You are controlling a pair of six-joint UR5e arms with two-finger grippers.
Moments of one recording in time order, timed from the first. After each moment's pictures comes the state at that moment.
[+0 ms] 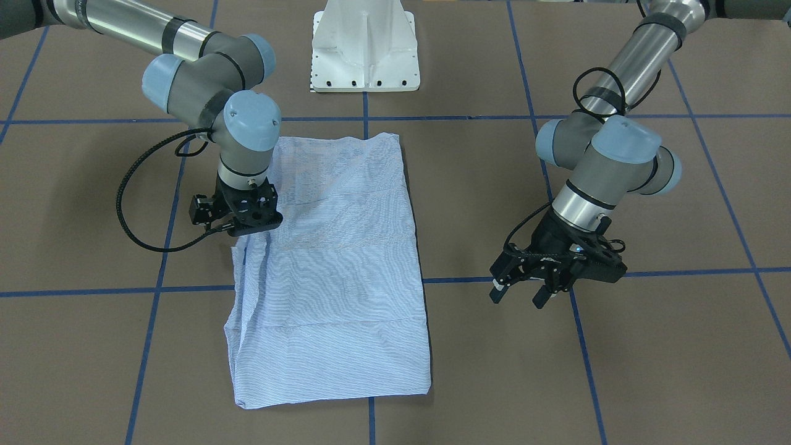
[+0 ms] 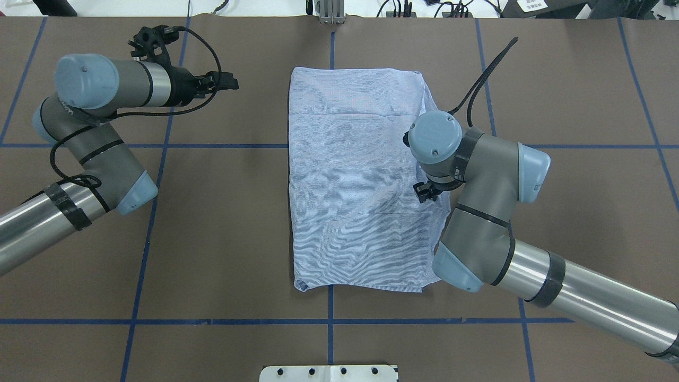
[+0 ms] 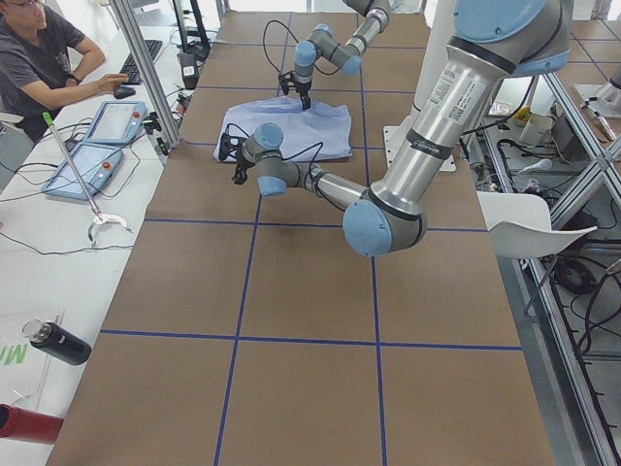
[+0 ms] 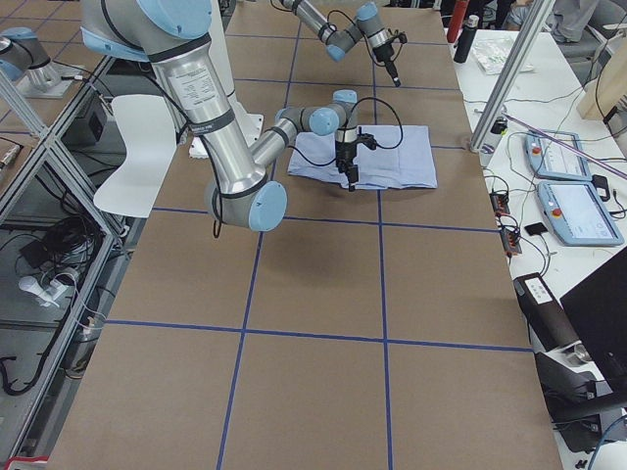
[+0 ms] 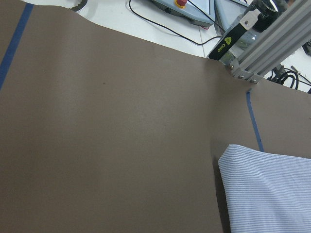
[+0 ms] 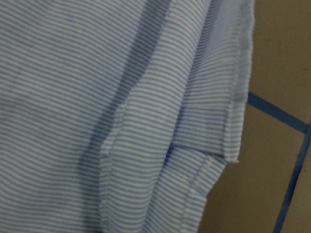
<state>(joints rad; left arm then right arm) -0.83 -2.11 -1.30 -2.59 -1.80 -1.28 0.58 -1.02 1.63 -1.81 1.70 0.67</state>
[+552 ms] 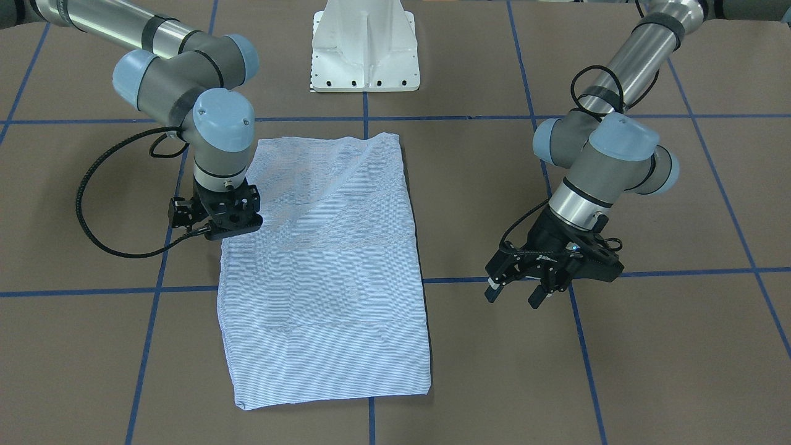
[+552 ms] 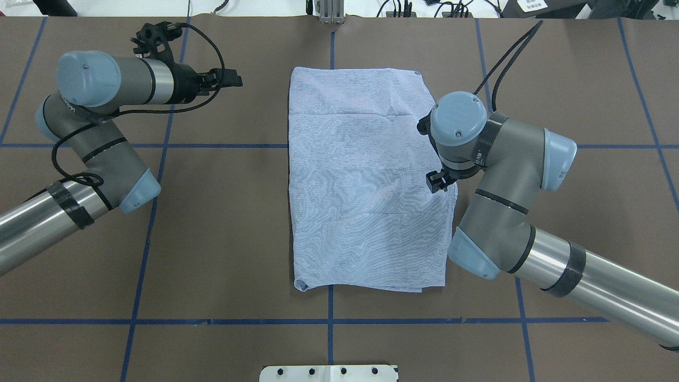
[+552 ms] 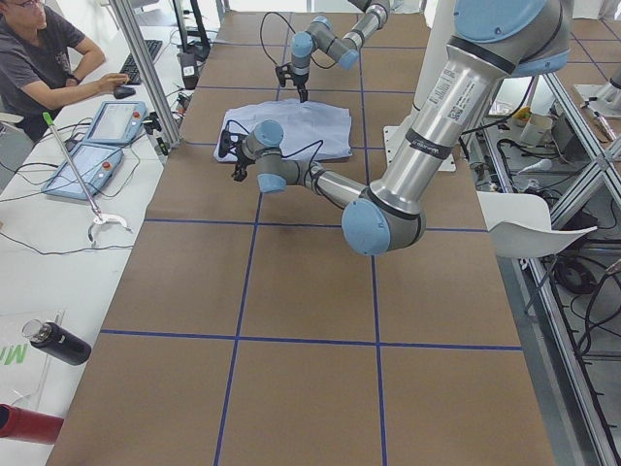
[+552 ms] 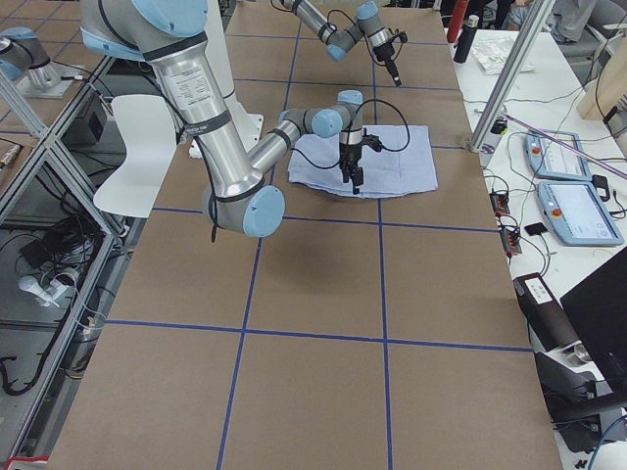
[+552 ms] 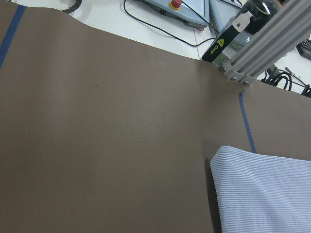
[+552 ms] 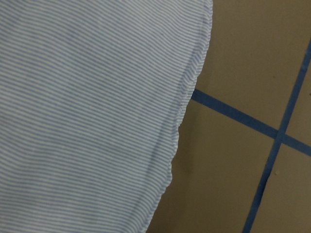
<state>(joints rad) -0.83 -2.12 -1.31 -2.59 -1.80 -1.28 0.64 -1.03 1.68 -1.81 1.76 0.62</state>
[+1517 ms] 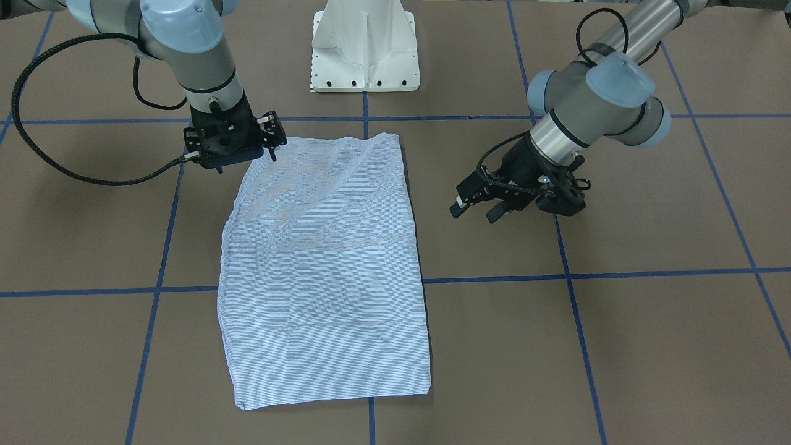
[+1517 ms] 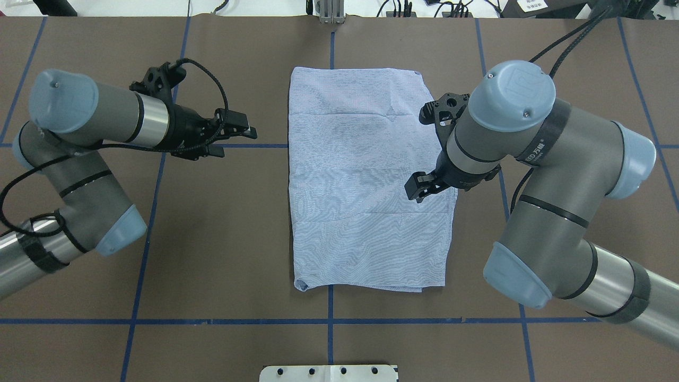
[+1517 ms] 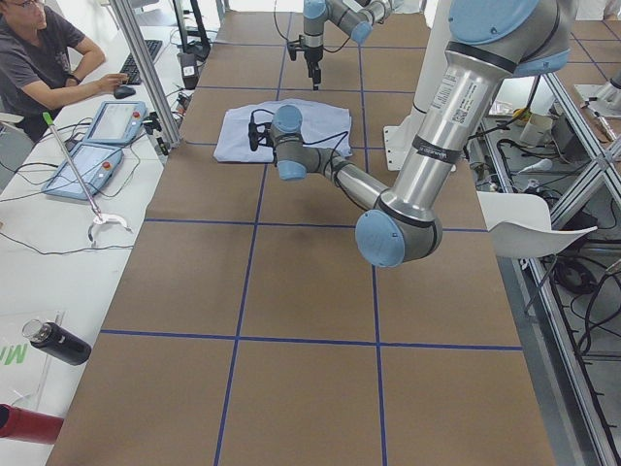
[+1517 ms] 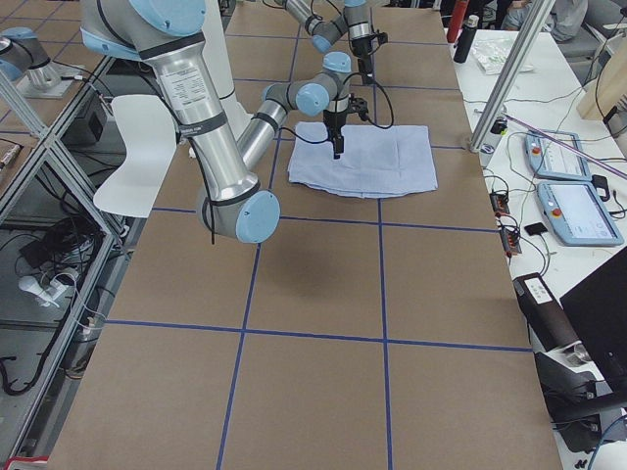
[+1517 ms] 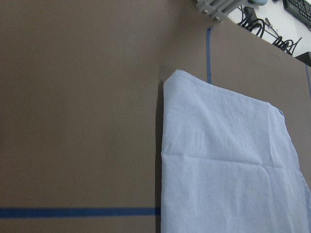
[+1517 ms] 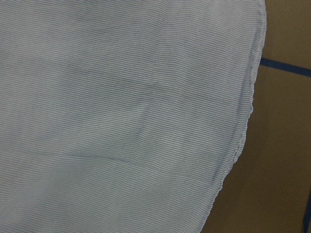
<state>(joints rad) -0.73 -1.97 -1.66 -2.45 -2.06 -1.60 0.65 -1.09 1.99 -1.79 2.00 0.86</state>
